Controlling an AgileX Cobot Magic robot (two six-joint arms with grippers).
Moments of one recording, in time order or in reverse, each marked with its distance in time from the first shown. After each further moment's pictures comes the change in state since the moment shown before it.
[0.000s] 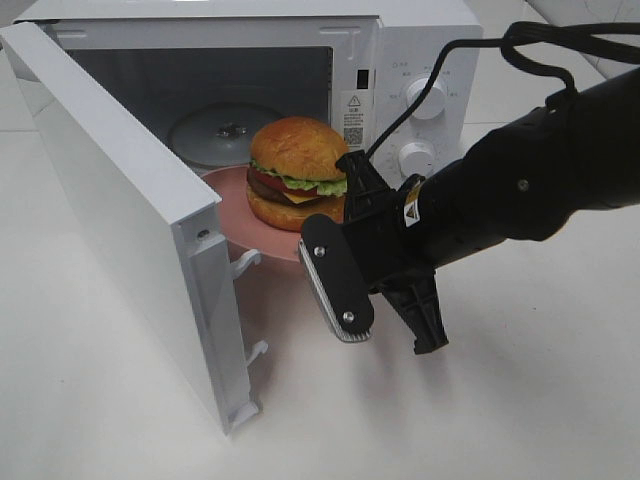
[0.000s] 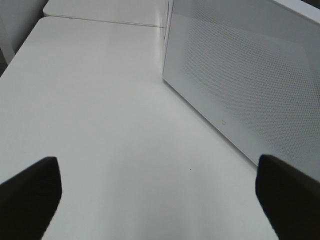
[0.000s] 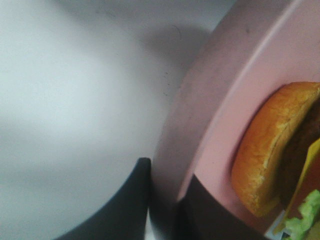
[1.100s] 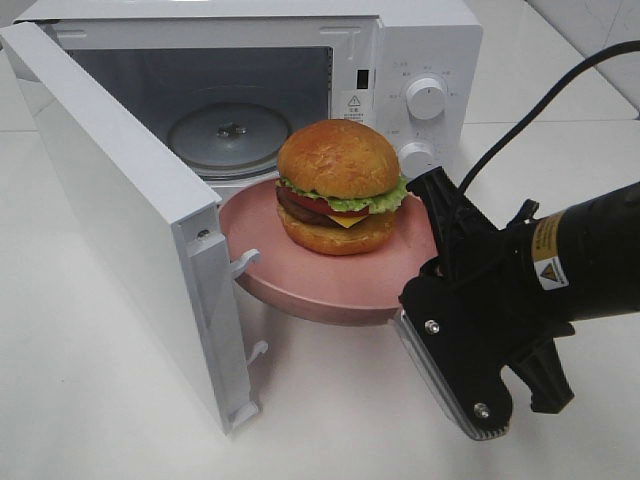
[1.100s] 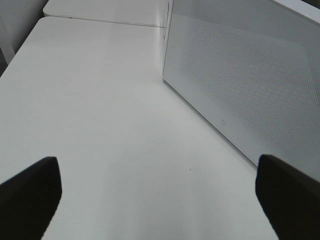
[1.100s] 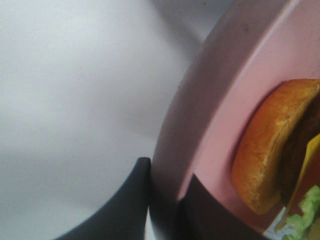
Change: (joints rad) left arm 0.000 0.000 0.000 0.000 0.000 0.000; right arm 0.046 -0.370 0.253 -0.245 0.092 0.163
